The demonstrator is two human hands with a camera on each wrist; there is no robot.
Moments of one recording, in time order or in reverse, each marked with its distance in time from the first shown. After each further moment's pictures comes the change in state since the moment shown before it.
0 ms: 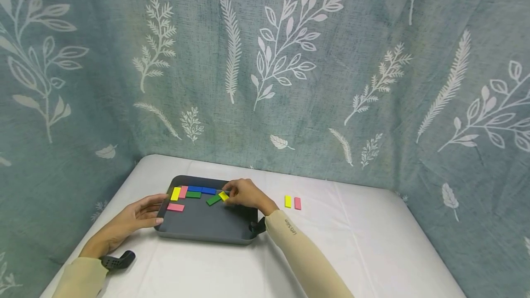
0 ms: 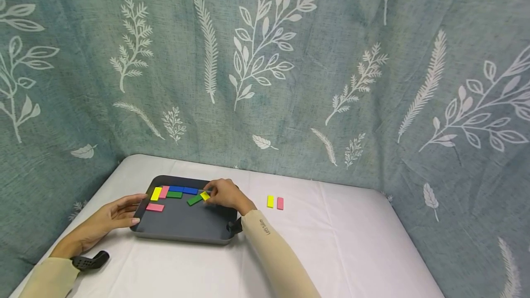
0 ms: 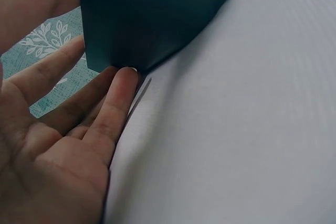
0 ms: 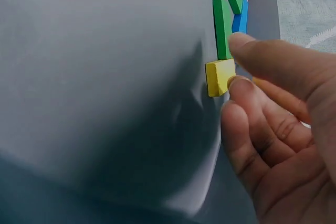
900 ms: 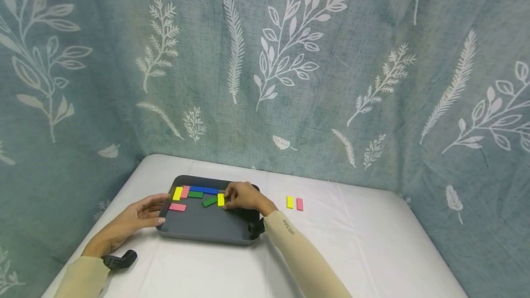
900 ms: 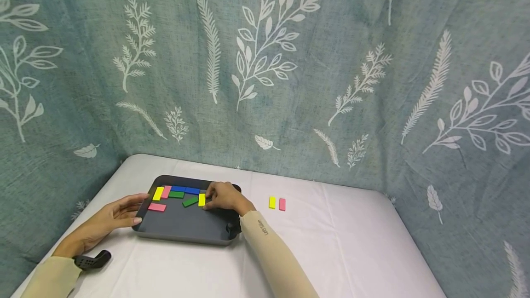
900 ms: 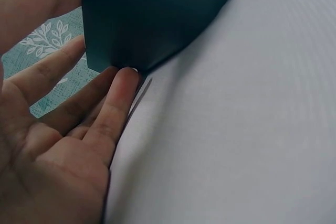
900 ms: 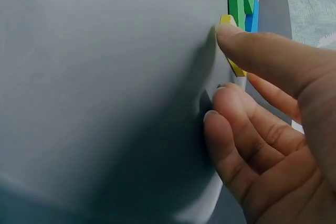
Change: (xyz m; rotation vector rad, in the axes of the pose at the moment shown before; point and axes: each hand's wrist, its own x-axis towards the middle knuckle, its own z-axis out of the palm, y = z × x) left_hand 0.003 -0.003 -0.001 0.002 0.005 -0.007; right_hand 0.003 0.002 0.010 -0.008 -0.037 0.026
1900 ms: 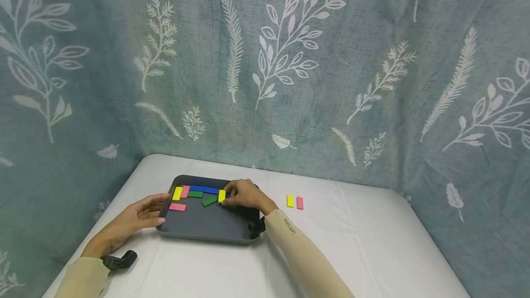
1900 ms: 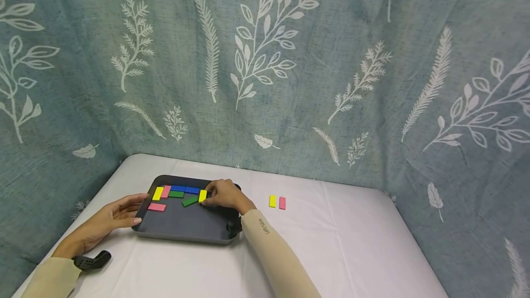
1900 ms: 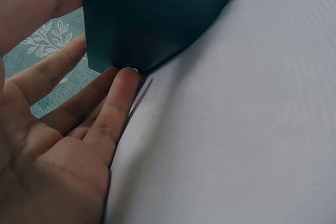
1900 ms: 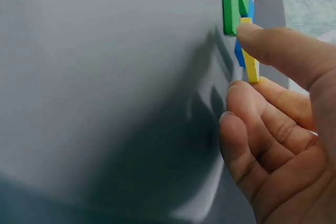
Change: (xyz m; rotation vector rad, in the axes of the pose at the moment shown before) left_hand -0.001 0.001 -0.001 -0.014 -0.016 -0.003; right_hand 0.003 0.001 -0.003 -0.013 0.009 0.014
